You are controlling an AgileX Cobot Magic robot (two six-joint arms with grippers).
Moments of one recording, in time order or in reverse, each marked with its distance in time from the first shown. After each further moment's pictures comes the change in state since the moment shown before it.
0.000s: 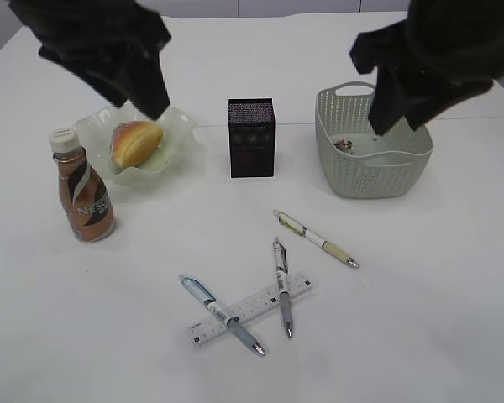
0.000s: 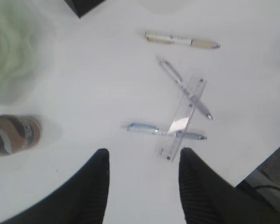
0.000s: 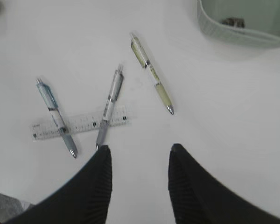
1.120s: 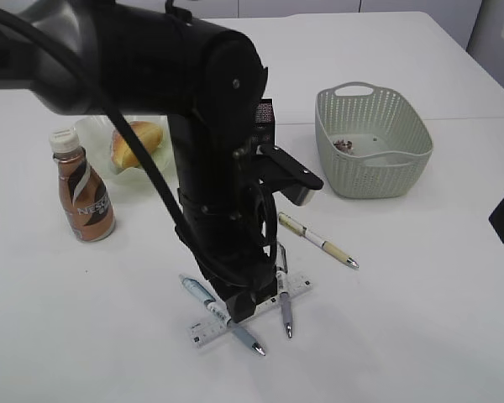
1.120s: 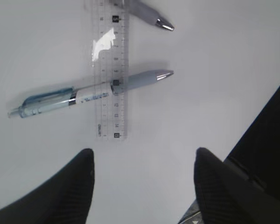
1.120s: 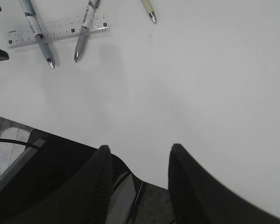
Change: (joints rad) left arm -0.248 0.348 0.153 0.044 -0.061 0.150; right arm 0.000 -0.464 0.479 -0.021 0.005 -0.044
